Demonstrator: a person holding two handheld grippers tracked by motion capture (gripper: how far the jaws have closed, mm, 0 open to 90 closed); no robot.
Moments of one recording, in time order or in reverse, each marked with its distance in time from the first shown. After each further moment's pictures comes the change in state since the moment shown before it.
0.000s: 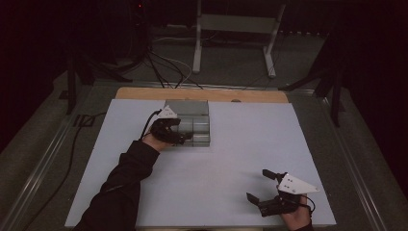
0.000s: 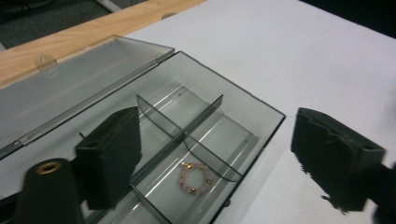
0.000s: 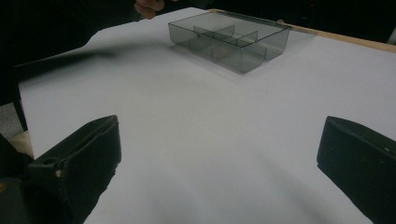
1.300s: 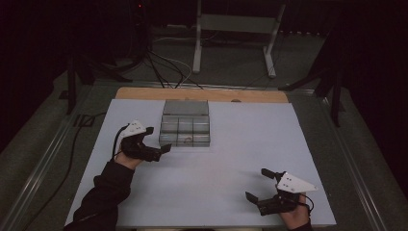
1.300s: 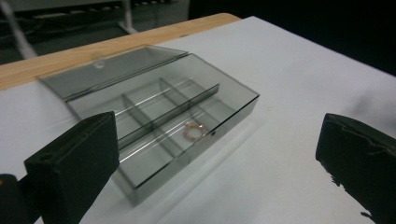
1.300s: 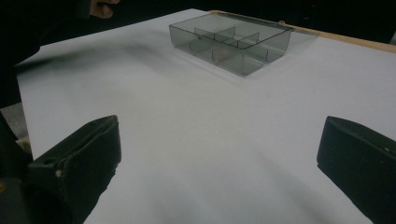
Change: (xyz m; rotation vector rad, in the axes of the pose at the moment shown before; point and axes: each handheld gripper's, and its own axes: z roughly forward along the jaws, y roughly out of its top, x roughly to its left) left arm -0.016 -0.046 -0.088 -0.132 0.075 -0.055; right arm -0.001 0.001 0.003 -0.003 0.007 0.005
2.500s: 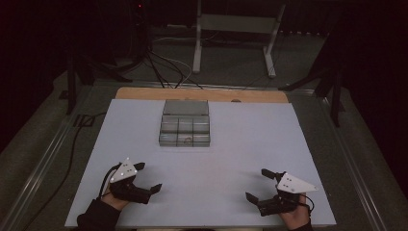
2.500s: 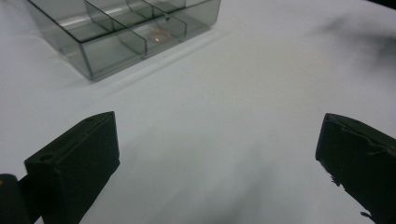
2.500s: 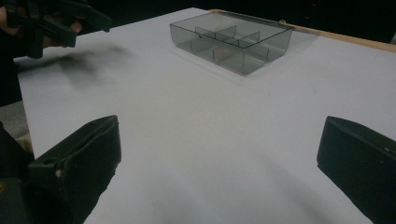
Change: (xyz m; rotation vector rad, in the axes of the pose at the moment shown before) left arm -0.042 -0.088 -0.045 0.076 -0.017 0.035; right arm 0.000 0.000 -0.001 0.004 0.001 -0.003
